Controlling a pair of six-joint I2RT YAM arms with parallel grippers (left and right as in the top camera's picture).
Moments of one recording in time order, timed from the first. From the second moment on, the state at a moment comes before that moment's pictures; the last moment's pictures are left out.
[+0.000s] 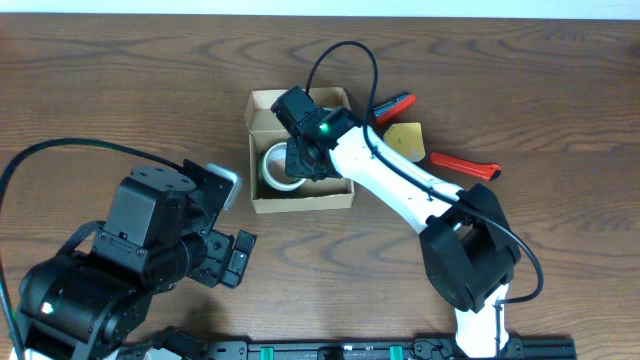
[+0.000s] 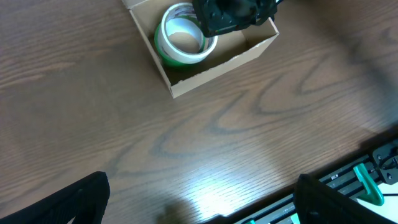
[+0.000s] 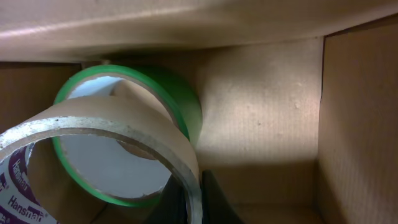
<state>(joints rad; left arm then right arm) -0.45 0.97 1.40 -1.42 0.07 -0.04 0.71 2.06 1.64 -0.88 0.03 0.79</state>
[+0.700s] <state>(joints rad) -0.45 0.97 1.40 -1.42 0.07 -0.04 0.72 2.06 1.64 -0.84 0.05 0.79</state>
